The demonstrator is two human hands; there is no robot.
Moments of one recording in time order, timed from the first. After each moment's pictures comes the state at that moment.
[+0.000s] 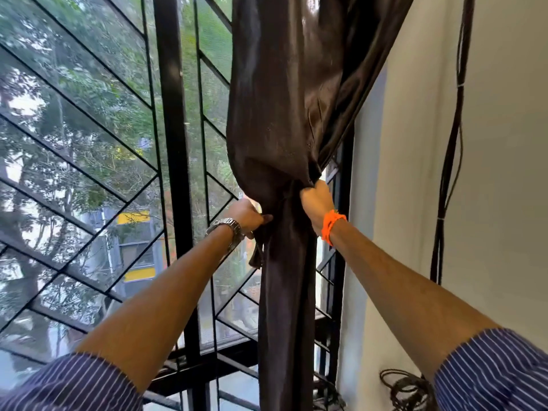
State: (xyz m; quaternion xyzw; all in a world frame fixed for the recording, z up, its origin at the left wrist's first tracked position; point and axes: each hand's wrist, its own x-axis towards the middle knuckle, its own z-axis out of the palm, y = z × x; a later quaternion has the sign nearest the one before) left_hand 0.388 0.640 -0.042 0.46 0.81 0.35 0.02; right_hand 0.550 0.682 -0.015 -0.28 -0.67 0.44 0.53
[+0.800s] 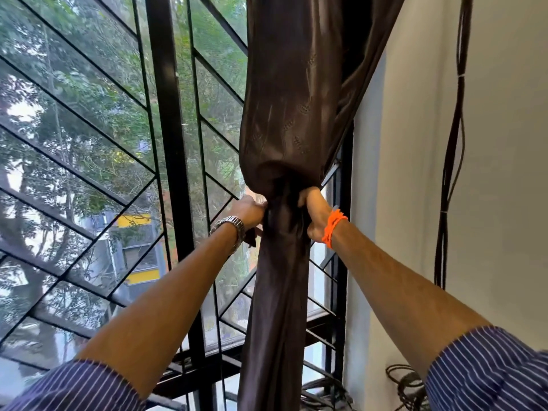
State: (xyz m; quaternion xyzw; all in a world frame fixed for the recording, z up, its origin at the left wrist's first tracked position) left_hand 0.398 0.647 -0.039 0.44 0.76 0.47 0.11; right_hand 0.552 0.693 -0.033 -0.26 -0.59 0.67 0.37
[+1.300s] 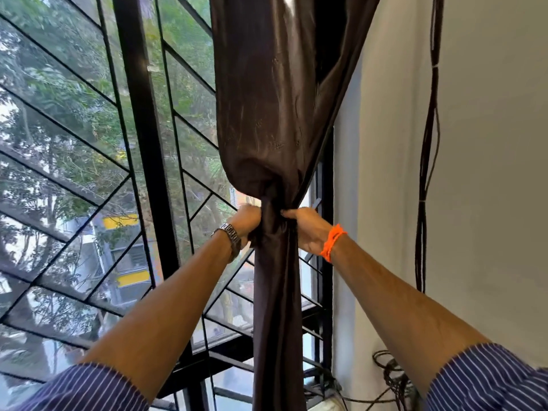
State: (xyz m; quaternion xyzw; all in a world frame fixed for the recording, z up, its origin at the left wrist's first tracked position) left_hand 0.445 0.664 -0.062 0.42 0.71 0.53 0.21; right_hand 0.575 0.710 -0.071 -0.25 -0.55 0.72 0.34
